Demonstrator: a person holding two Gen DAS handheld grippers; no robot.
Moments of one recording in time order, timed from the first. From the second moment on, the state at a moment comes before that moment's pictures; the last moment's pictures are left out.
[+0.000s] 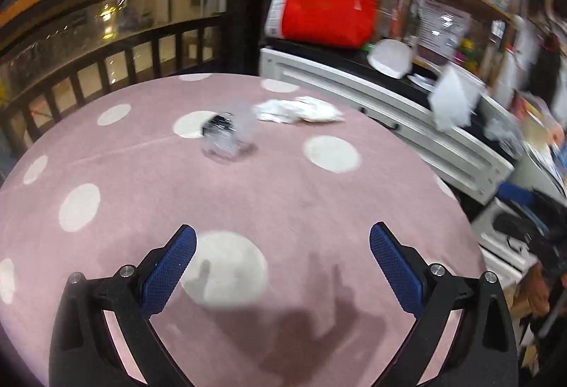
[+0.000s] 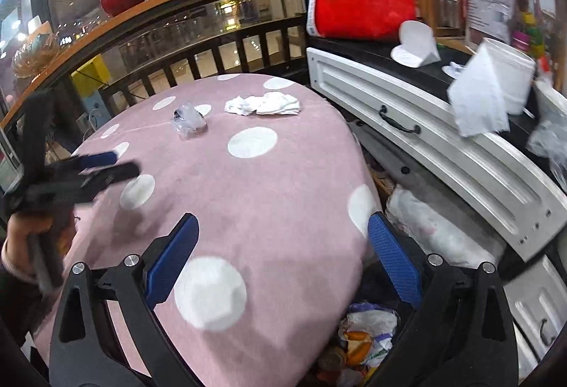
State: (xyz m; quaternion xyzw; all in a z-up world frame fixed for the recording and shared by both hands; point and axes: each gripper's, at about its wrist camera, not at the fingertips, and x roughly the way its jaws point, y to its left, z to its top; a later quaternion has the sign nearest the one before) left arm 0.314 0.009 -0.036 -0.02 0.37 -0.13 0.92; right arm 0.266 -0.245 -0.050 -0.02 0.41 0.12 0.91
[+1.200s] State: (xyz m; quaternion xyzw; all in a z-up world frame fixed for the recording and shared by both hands) left arm 0.342 0.080 -0.030 -0.08 0.37 -0.10 0.92; right arm 0.507 -0.126 -0.132 -0.14 0.49 0.11 0.85
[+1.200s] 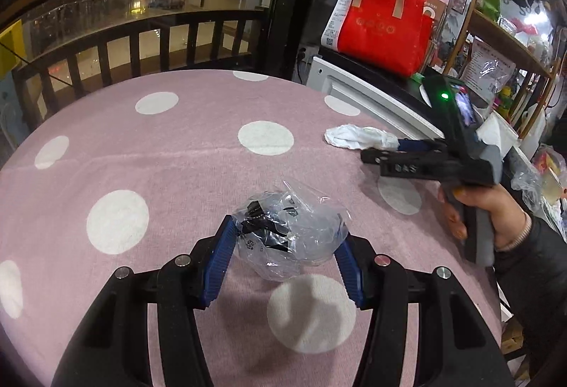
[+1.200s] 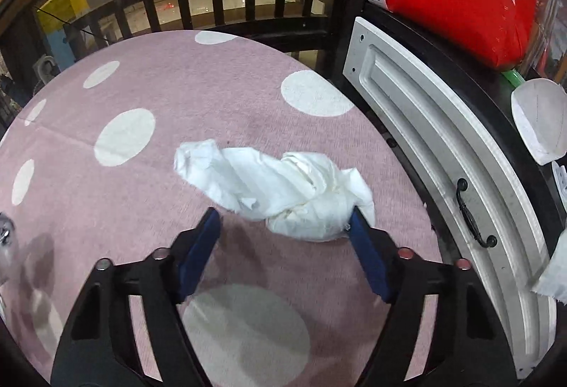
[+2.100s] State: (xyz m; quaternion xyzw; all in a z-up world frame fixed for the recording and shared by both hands) left arm 0.259 0.066 -0.017 -0.08 0.33 -0.11 0.93; right arm 0.323 -0.133 -0.051 -0.15 0.42 0.18 0.88
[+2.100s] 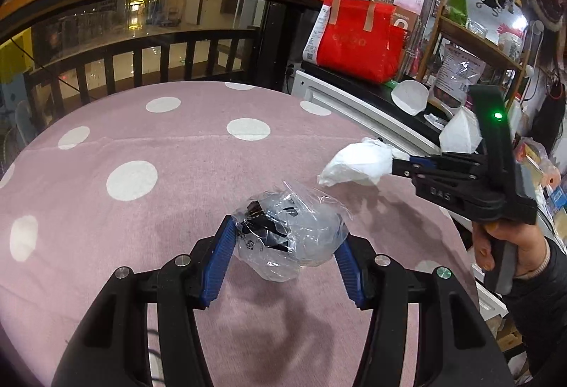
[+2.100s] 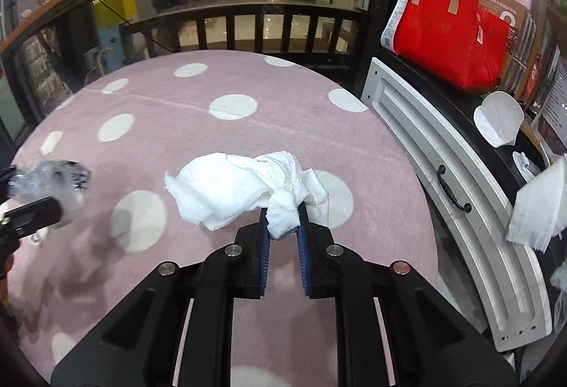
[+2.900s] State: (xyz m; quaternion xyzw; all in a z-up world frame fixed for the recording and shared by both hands) left arm 0.174 -0.001 -0.017 -0.10 0.32 -0.17 0.93; right arm 0.165 -0.257 -0.024 -0.05 0.41 0.11 0.91
